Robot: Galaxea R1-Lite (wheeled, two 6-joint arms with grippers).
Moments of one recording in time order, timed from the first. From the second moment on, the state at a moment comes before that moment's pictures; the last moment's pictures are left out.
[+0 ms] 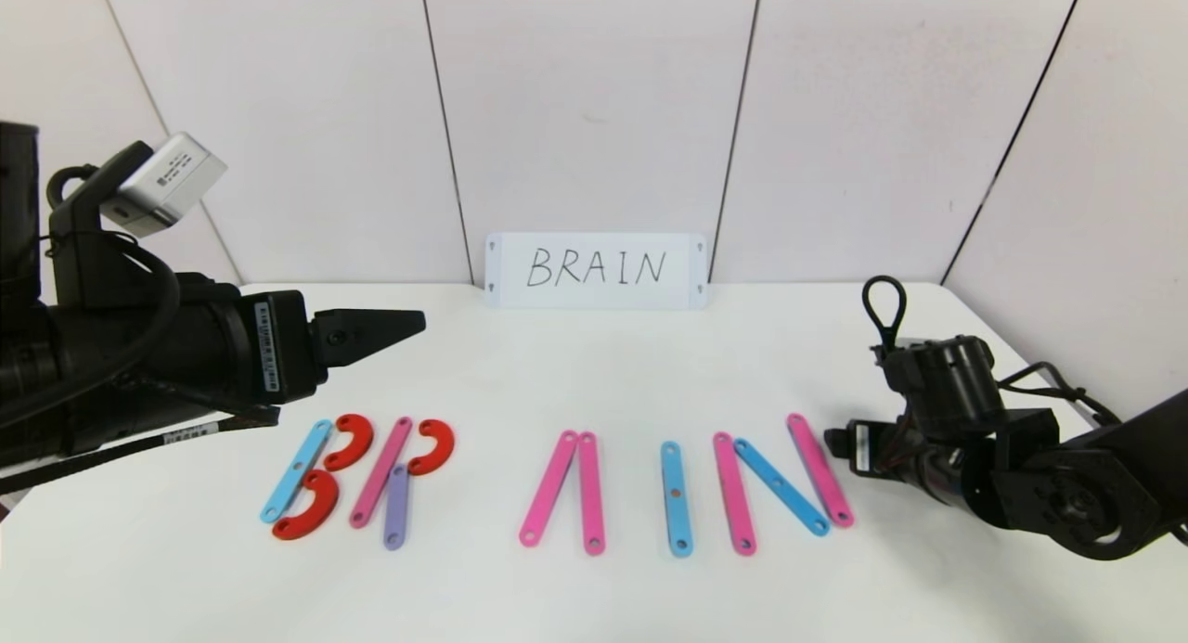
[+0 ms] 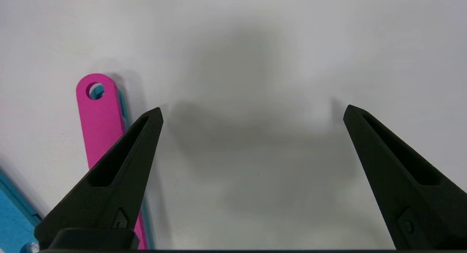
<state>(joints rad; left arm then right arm) -0.48 1.24 -0.92 0.01 0.00 -0.35 0.29 1.90 -0.64 -0.47 -0.40 0.30</state>
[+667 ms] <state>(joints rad) -0.48 1.24 -0.92 0.01 0.00 -0.35 0.31 1.91 -0.62 -0.49 -0.40 0.32</state>
